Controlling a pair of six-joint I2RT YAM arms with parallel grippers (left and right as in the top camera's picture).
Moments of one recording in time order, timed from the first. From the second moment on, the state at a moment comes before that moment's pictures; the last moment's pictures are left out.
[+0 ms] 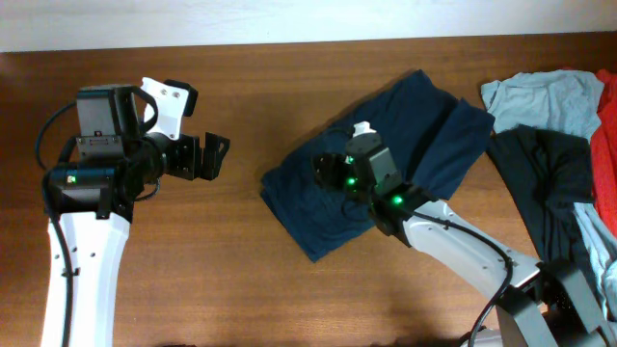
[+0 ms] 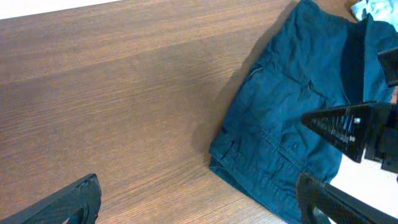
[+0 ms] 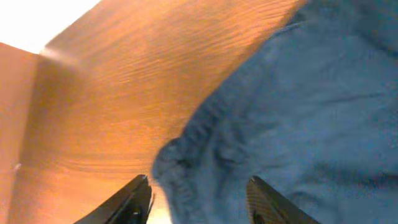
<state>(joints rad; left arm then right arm) 0.01 1.34 1.40 -0.91 0.36 0.18 0.51 1.58 0.90 -0.01 -0.11 0.75</state>
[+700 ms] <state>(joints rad) -0.13 1.92 1.40 -0.87 0.55 0.17 0.40 1.57 0.92 -0.26 -0.27 0.60</state>
